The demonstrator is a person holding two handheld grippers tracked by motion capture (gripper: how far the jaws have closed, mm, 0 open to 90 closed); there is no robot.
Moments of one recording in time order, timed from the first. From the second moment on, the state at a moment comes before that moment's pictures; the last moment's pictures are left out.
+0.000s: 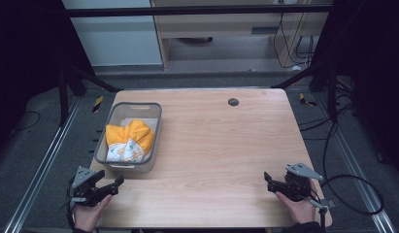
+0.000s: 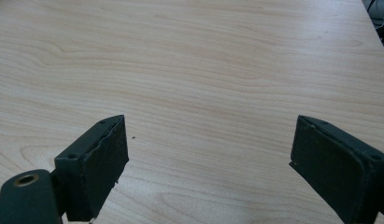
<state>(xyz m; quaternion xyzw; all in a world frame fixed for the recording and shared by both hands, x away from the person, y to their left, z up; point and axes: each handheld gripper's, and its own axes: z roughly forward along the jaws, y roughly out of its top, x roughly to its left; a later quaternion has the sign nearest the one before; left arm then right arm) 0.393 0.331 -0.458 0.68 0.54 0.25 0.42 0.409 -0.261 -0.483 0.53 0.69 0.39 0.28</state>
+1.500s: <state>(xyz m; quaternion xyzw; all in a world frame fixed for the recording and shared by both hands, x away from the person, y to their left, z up) 0.413 0.317 -0.393 0.68 0.50 0.27 0.47 0.409 -0.258 -0.486 0.53 0.70 0.39 0.28</state>
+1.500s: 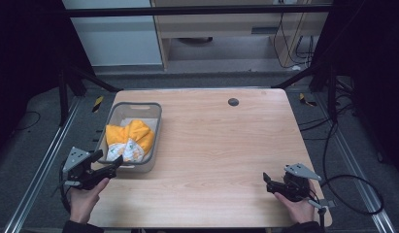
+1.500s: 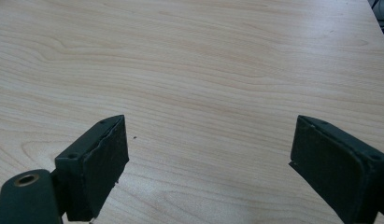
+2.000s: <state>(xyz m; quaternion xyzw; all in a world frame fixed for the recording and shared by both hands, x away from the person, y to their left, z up) 0.438 0.315 -0.386 0.69 0.51 0.25 0.45 0.410 -0.257 -0.487 0.53 0.70 0.39 0.27</state>
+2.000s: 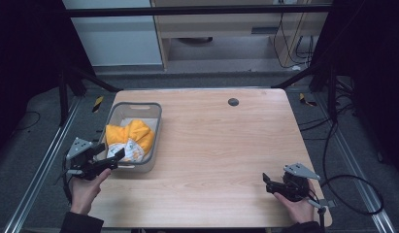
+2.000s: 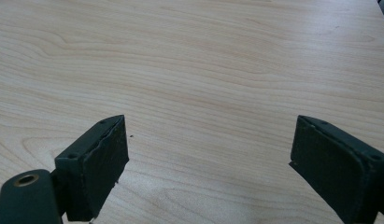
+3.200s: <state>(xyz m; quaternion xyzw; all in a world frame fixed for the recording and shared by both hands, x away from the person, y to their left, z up) 0.498 0.300 -0.379 0.74 0.51 0.23 0.38 0.412 -0.259 -0.488 0.53 0.71 0.38 0.27</state>
